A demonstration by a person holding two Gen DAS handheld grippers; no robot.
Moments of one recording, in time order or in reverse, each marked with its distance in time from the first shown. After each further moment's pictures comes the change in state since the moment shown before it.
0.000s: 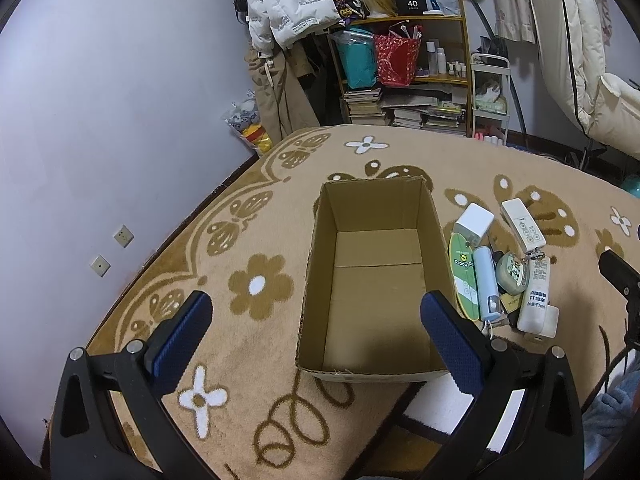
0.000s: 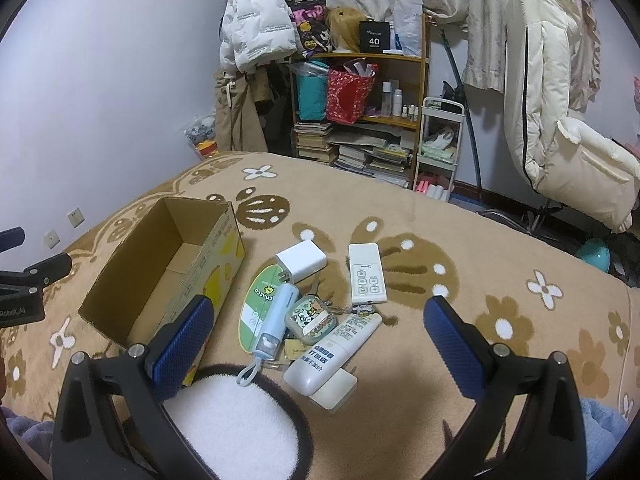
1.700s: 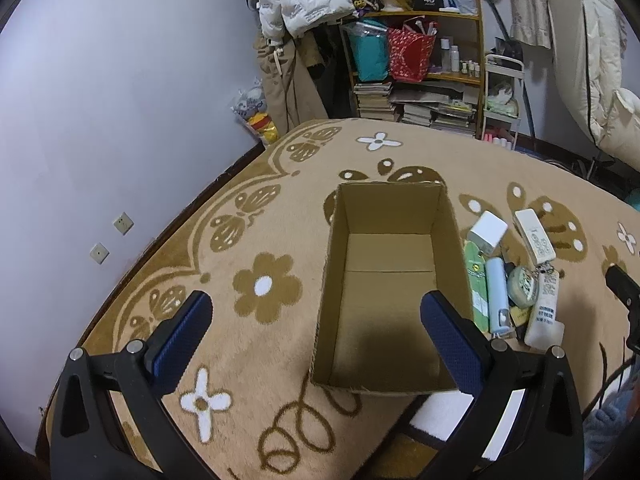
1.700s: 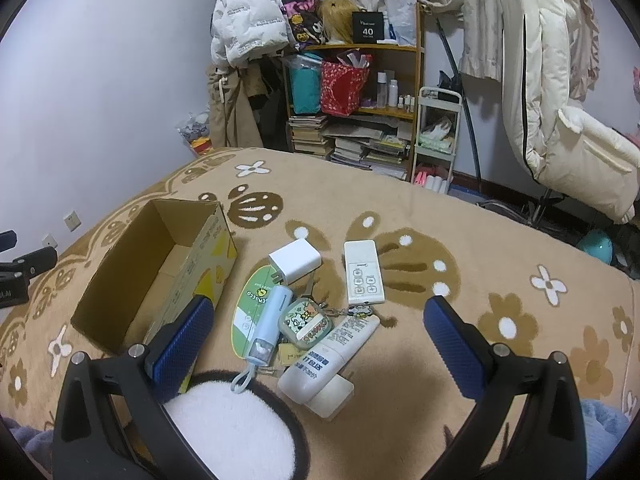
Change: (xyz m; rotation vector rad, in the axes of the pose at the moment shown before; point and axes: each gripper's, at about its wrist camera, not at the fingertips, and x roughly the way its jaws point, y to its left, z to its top) left arm 0.020 0.019 0.018 -0.046 0.050 0.006; right arm 0.021 -0.016 0.003 0.041 0.035 0.009
